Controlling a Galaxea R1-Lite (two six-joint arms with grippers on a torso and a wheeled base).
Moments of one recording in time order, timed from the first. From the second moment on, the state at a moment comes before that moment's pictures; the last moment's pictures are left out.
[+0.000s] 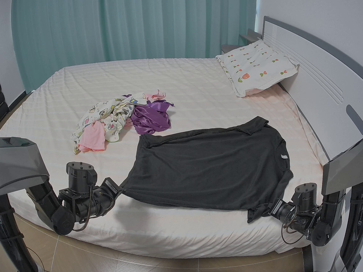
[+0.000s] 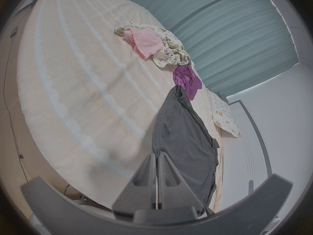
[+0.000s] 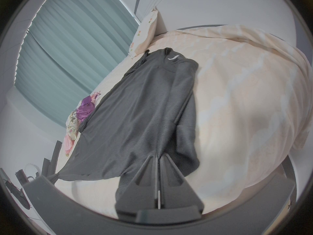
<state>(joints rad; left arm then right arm) -0.29 2.03 -0.41 -1.06 -0.03 -1.07 0.34 2.24 -0.13 -1.50 -0.17 0.81</state>
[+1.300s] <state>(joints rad) -0.29 1.81 -0.25 -1.01 -0.03 -1.04 0.01 1.67 -0.02 -1.10 0.13 0.54</state>
